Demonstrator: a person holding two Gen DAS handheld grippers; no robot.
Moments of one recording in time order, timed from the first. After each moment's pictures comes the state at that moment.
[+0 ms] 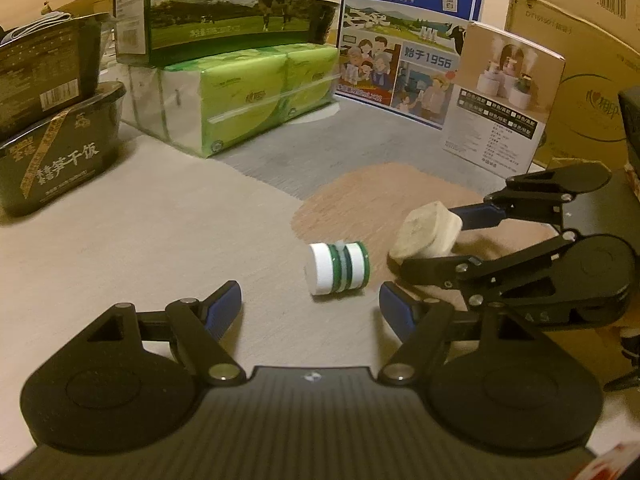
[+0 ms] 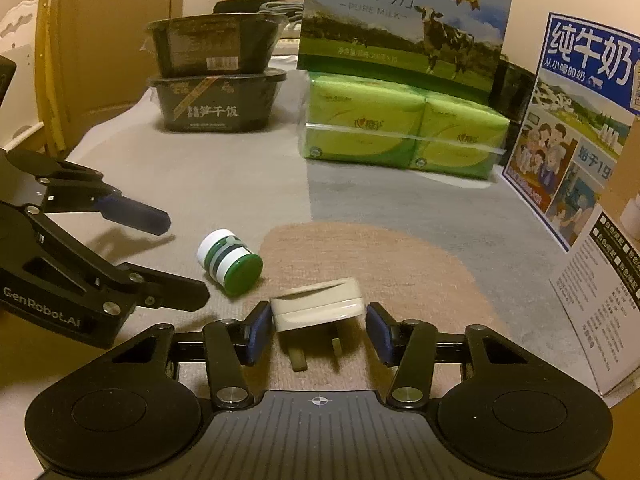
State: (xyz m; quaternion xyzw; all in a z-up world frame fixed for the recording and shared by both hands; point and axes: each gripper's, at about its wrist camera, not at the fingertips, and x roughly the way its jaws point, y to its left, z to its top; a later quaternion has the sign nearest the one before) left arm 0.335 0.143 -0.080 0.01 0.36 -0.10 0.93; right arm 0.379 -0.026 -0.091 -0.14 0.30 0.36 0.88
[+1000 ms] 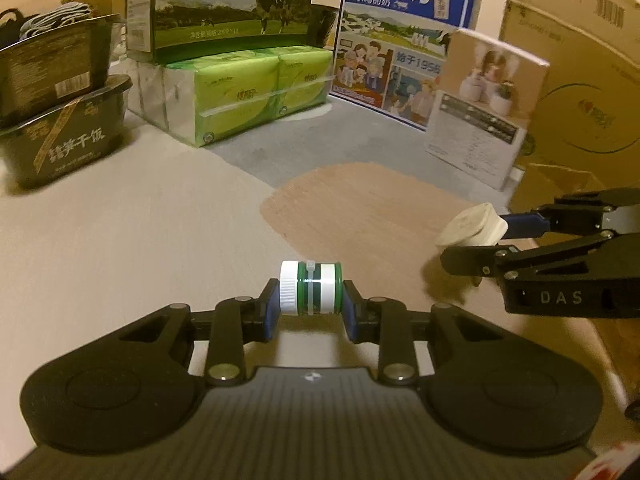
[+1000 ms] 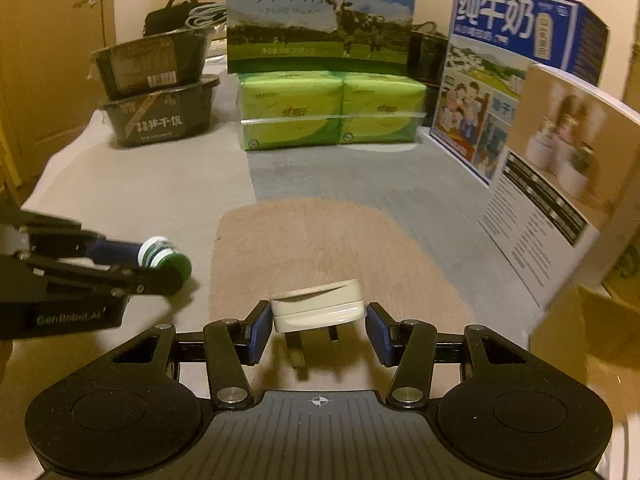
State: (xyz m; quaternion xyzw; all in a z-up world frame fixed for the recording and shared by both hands) left arm 0.293 0.111 -0.064 -0.02 0.36 -0.07 0.93; right arm 0.341 -0.072 -0.062 -0.08 0.34 0.27 0.90
